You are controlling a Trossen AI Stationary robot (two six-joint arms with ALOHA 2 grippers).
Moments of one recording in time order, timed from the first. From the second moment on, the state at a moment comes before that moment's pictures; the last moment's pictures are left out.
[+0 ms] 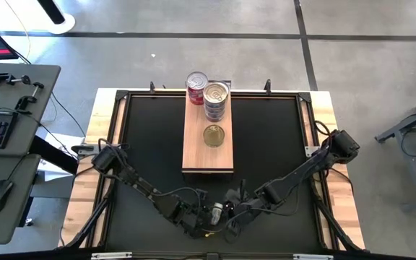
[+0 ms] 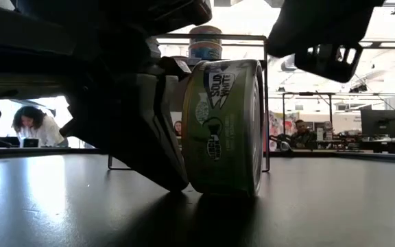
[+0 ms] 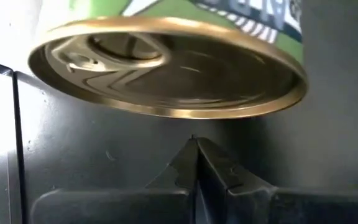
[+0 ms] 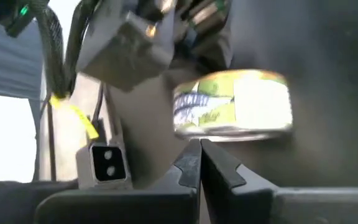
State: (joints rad) left arm -0.58 2.13 1.37 -0.36 -0.40 -0.15; right arm 0.58 1.80 1.17 -0.18 0.18 0.99
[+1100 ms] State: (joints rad) left arm -0.80 1.92 1.37 -0.70 -0.59 -0.98; right arm 0.41 1.83 1.29 -0.34 -0.13 -0.16
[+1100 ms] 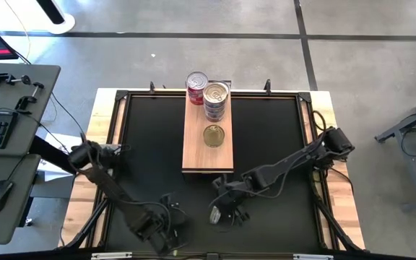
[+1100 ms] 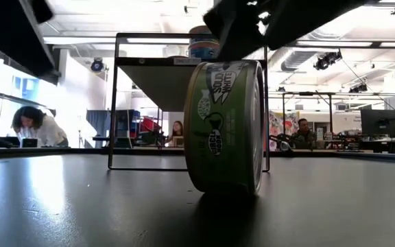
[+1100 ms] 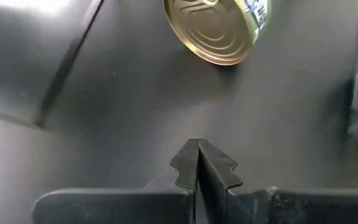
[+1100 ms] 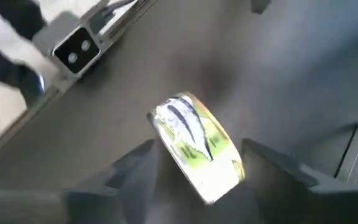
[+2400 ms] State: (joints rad) left arm -0.84 1.66 1.37 -0.76 -0.81 -1.05; right arm 0.52 1.99 1.48 -0.47 0.08 -0.31
